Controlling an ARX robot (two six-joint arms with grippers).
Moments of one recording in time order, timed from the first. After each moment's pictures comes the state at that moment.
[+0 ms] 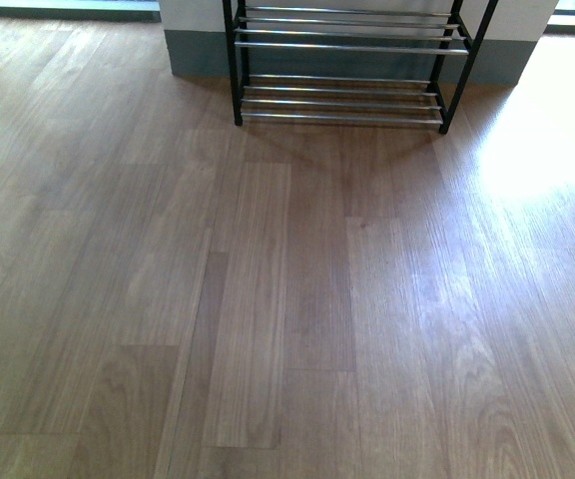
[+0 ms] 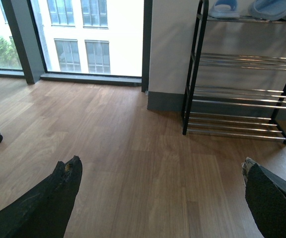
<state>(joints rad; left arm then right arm) 0.00 0.02 0.01 0.00 0.00 -0.01 0.00 0.00 0.02 0.00 0.00 -0.01</state>
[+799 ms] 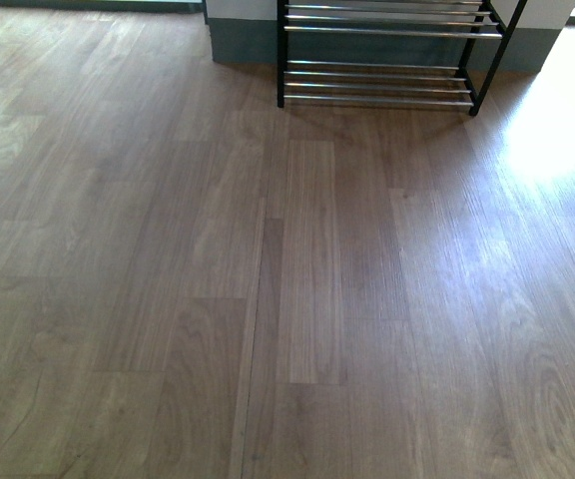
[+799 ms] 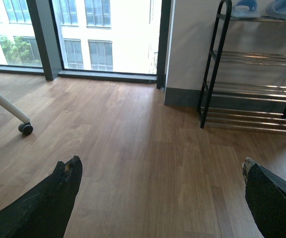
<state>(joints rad) 0.00 0.02 0.01 0.00 0.00 -0.01 0.00 0.00 0.02 0.00 0.00 -0.01</state>
